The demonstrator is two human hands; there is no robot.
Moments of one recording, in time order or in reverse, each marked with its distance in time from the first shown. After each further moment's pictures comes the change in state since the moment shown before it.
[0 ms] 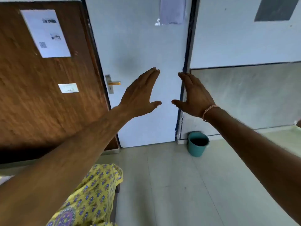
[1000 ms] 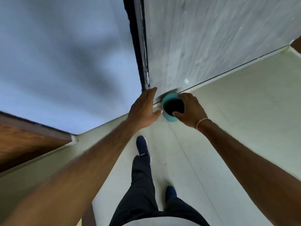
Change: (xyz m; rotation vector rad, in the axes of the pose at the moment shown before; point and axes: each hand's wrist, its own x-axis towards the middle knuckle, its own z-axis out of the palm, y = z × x) left_hand 0.329 -0.074 0.607 -0.418 -0.688 -0.245; right_hand 0.136 0.536 0.335 0.149 -0.485 0.730
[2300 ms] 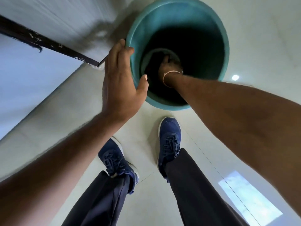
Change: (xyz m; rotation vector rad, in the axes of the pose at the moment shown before) left_hand 0.386 -0.302 0.504 -0.129 -0.034 -0.035; right_hand 0.471 0.430 0.542 -0.194 -0.457 0.612
